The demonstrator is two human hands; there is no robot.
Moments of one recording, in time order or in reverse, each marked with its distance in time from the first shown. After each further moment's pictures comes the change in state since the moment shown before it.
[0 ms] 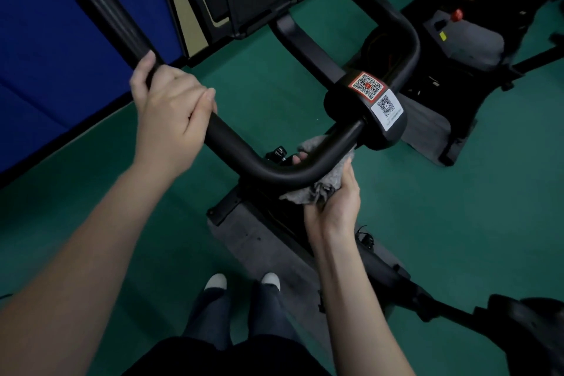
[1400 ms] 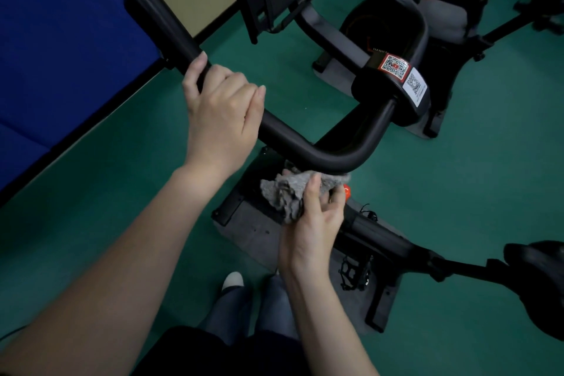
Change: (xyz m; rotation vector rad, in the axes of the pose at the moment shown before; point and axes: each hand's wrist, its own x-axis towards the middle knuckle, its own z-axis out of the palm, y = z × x) left_hand 0.001 -0.005 -0.007 -0.015 -0.043 0.077; right_hand -0.083 0.094 0.042 -0.047 0.169 -0.181
